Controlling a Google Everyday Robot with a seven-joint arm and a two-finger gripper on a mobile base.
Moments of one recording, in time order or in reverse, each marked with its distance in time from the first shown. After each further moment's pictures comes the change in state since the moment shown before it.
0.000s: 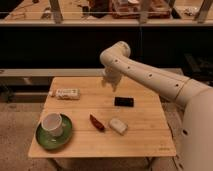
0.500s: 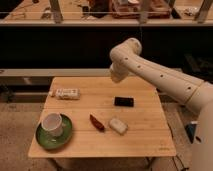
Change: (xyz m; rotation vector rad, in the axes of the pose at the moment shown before) arm 0.043 0.039 -0.020 0.054 0.093 0.117
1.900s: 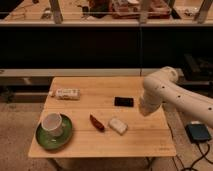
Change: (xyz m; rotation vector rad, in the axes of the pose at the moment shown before) arm -0.093 0.186 -0.007 -0.230 -0.155 0.221
